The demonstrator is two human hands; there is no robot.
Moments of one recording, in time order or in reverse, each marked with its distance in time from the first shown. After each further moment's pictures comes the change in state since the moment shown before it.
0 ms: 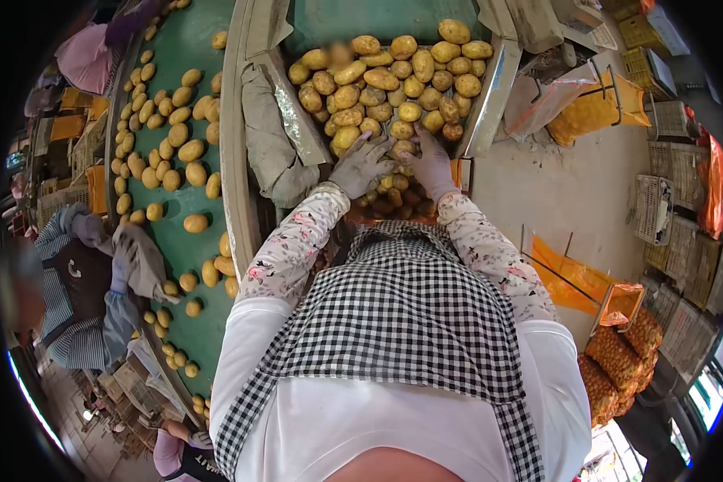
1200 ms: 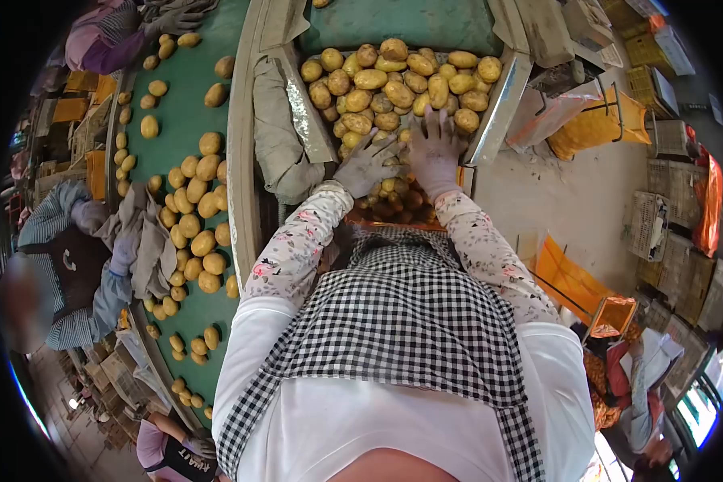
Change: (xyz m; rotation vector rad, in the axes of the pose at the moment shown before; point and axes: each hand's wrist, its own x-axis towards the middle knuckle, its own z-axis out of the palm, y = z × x) left_hand 0.002 0.000 -0.005 0.109 0.019 0.050; right_hand 0.021 -0.031 -0.008 -0.736 0.266 -0.423
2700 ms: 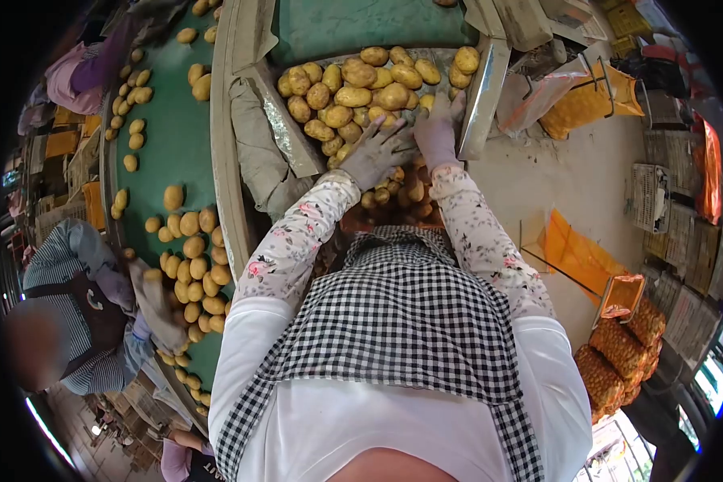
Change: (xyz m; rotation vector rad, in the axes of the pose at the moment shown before) left_hand 0.056 0.003 -0.027 0.005 -0.061 0.050; right_hand 0.046 0.019 -0.017 0.633 -0.025 0.701
